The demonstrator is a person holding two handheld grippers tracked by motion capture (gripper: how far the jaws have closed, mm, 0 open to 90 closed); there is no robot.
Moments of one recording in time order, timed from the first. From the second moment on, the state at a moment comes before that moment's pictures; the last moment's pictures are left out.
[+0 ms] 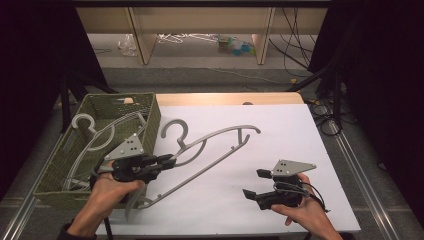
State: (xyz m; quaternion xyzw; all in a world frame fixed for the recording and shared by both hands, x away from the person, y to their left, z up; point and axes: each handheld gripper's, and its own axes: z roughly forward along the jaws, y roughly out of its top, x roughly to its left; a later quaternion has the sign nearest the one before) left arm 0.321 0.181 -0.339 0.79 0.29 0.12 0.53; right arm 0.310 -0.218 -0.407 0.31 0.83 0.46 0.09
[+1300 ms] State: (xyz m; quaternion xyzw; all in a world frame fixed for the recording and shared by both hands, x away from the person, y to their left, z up) left arm 0.371 0.311 -0.295 0.73 0.41 0.23 0.50; right arm 0.308 -0.220 -0.411 0.31 0.83 0.45 0.08
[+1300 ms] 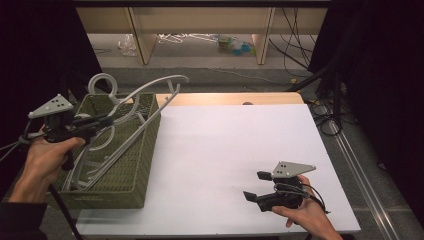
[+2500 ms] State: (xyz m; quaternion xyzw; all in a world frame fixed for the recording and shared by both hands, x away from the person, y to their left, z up) left arm 0.400 0.374 -0.327 0.72 0.45 0.26 0.45; right arm 0.309 -0.220 -0.412 0.31 0.83 0.46 0.09
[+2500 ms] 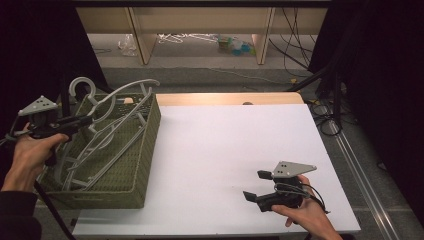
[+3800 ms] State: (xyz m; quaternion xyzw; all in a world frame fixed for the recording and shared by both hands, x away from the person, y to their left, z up) left arm 0.400 0.397 -0.373 0.75 0.47 0.22 0.41; right arm 0.309 -0.220 -0.413 0.31 0.83 0.45 0.08
